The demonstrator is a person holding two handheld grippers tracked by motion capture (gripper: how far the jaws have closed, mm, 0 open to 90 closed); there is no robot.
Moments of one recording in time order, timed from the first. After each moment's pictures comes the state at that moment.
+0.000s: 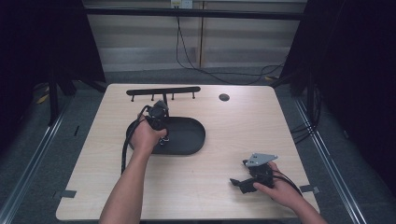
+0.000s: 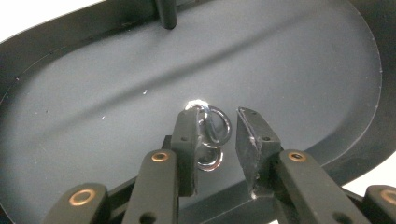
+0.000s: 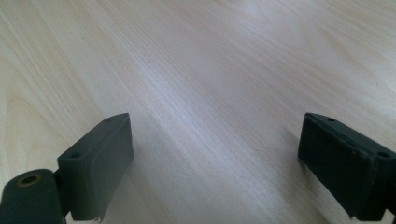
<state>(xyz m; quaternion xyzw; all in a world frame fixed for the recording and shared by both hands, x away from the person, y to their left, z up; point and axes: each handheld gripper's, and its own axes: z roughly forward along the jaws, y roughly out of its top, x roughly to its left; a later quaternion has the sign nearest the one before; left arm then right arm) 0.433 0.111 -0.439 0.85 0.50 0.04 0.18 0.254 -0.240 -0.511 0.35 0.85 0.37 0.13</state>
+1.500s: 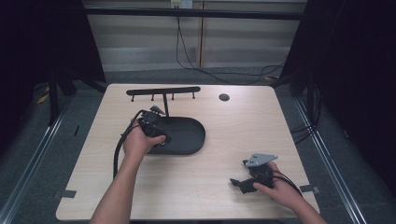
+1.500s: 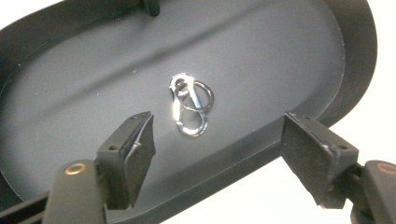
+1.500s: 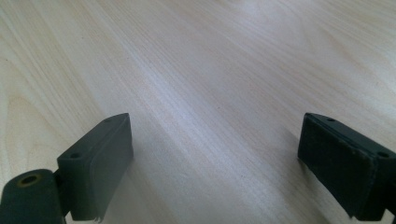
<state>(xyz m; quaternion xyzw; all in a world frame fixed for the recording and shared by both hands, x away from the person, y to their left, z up) 0.401 0.126 -0.427 0.86 0.47 0.05 0.21 0.254 -0.240 -0.511 0.35 0.85 0.37 0.13</state>
